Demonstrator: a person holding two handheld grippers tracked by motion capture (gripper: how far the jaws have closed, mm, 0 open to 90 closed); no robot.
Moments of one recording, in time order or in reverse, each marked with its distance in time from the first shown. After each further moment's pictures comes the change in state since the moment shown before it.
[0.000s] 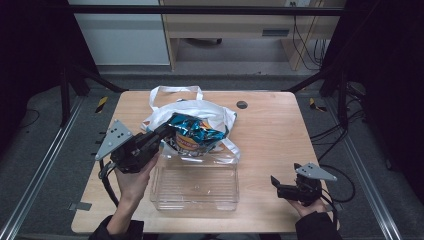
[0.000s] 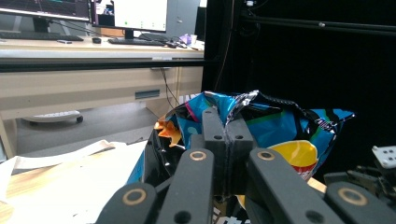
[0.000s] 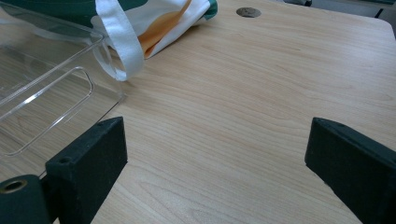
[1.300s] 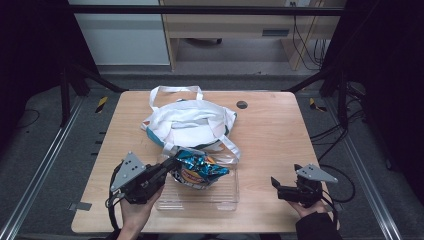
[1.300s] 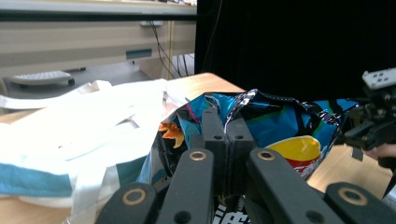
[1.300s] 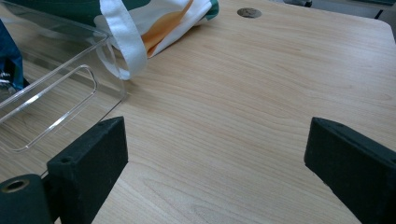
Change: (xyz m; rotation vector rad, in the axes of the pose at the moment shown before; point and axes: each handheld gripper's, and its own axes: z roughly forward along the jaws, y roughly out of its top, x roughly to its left) left arm -0.024 -0.062 -0.014 0.173 -0.012 0.005; right arm 0.003 -0.001 -0.004 0.002 0.002 0.001
